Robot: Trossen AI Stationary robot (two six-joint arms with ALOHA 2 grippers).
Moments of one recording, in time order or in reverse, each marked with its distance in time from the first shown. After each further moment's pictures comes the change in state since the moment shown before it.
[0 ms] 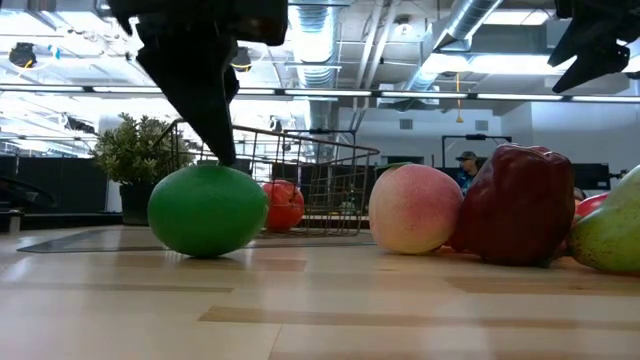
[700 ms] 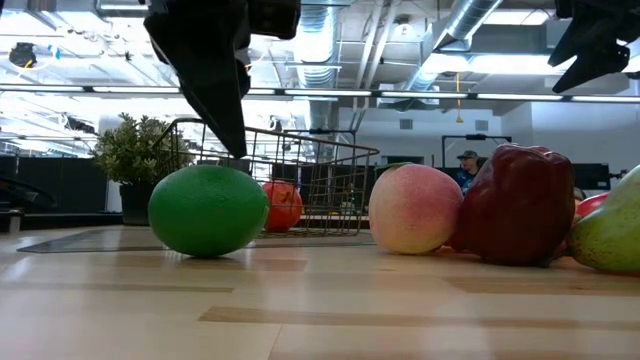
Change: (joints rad) left arm 0.030 -0.003 0.032 0.019 0.089 0.043; right arm 0.000 0.000 0.000 0.000 0.000 0.000
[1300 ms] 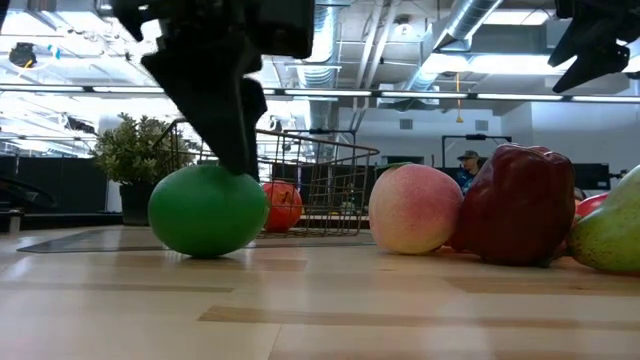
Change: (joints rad) left arm 0.003 0.080 0.004 0.051 0.036 0.117; right arm 0.000 0.000 0.000 -0.001 0.000 0.000
